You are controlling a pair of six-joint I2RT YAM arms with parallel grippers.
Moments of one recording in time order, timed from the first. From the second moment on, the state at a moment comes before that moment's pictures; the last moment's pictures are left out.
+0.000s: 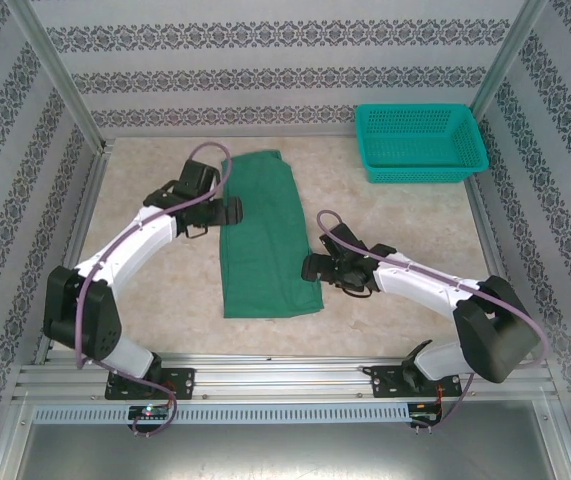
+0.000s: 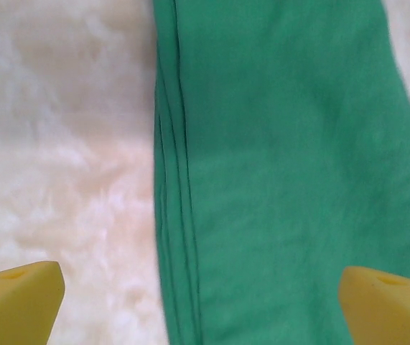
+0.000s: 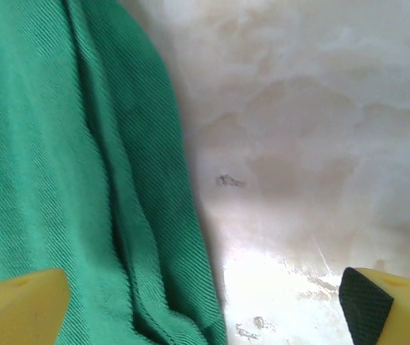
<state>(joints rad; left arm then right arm) -0.36 1.50 1.20 -0.67 -0.05 -0.37 0.64 1.40 0.77 -0.48 -0.01 0.80</state>
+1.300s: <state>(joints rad) -1.00 1.74 1.07 -0.90 -0.31 0.07 0.37 1.34 0.66 -0.39 -0.18 0.87</state>
